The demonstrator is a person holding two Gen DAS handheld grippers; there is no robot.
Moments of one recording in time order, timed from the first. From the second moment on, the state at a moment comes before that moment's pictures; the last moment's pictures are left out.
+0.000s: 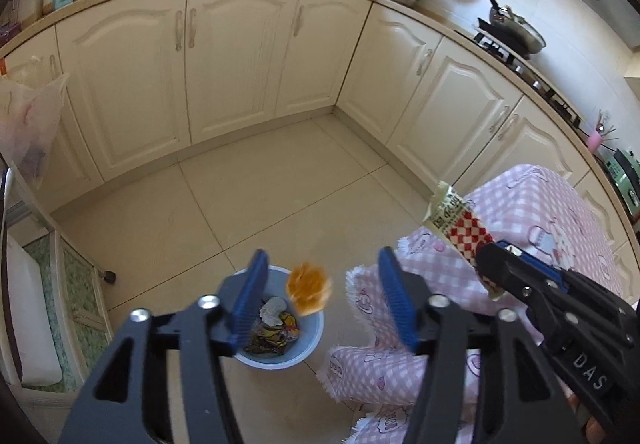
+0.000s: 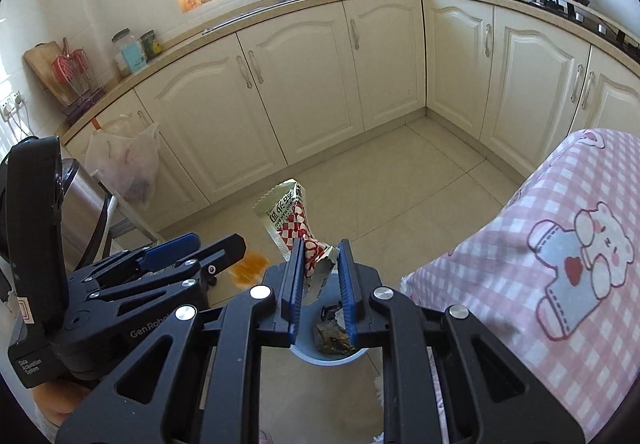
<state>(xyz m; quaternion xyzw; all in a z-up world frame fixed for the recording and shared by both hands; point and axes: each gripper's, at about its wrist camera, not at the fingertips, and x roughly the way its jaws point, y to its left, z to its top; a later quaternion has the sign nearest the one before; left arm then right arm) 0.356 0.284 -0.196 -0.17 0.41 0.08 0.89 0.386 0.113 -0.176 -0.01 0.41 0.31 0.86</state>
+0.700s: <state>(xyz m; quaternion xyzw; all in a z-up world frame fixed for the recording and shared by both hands) 0.326 0.306 -0.195 -0.16 0.41 0.13 0.89 0.390 0.142 -0.184 0.01 0.41 0.32 0.86</state>
